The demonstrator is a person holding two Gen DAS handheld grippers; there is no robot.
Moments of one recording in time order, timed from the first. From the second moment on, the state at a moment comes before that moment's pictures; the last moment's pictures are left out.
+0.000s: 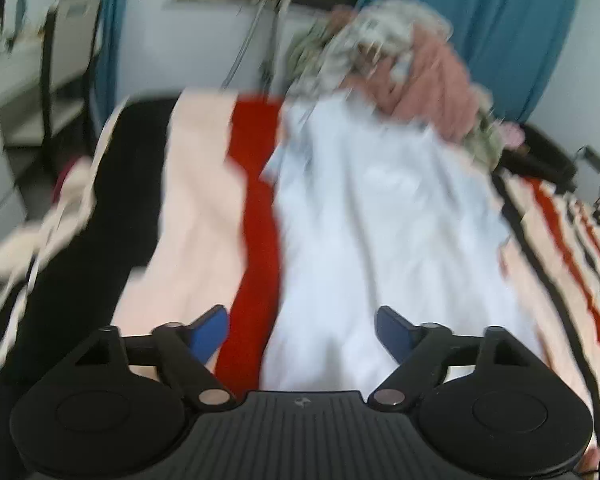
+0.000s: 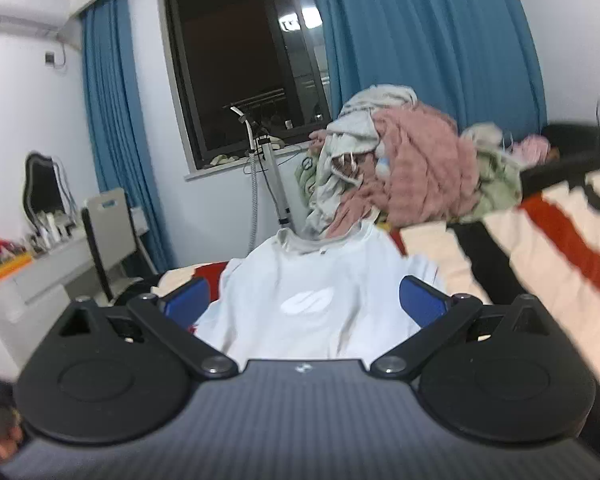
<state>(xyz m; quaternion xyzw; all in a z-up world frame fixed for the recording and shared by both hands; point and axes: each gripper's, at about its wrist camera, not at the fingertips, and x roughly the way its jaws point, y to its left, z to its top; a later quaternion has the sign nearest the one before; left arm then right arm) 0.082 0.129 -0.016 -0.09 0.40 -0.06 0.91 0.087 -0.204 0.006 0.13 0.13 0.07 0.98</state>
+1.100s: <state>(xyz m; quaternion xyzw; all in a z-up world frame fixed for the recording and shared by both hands) 0.045 0.203 -0.019 -0.19 0.57 -0.08 0.80 0.091 -0.215 -0.045 0.17 0.23 0.05 0.96</state>
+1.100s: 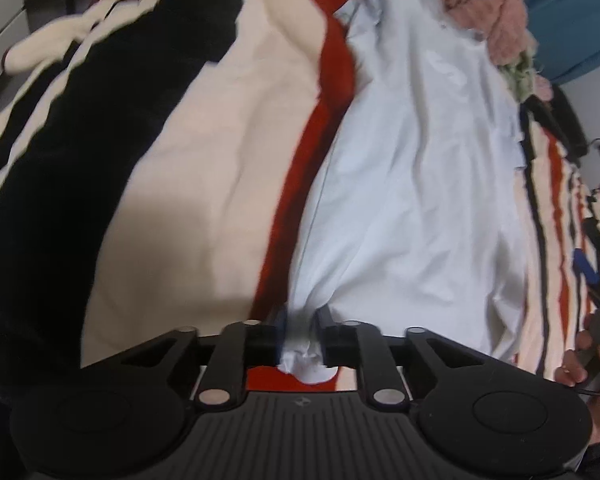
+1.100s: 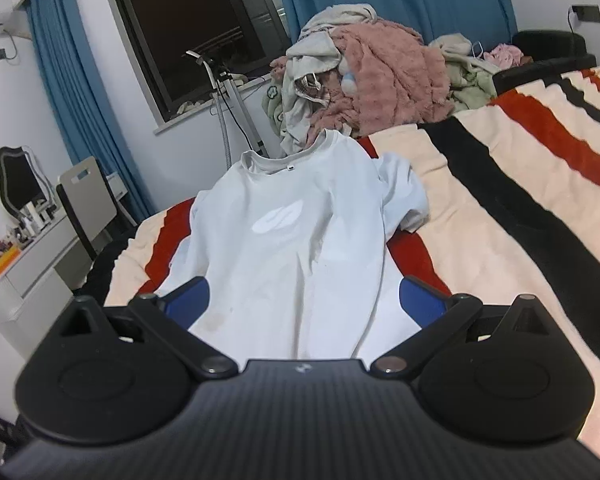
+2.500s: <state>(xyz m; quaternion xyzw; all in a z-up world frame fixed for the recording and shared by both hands) 0.387 -0.025 -0.087 0.22 0.30 0.06 0.93 0.213 -0.212 -0.133 0.22 0.29 0.02 0.93</state>
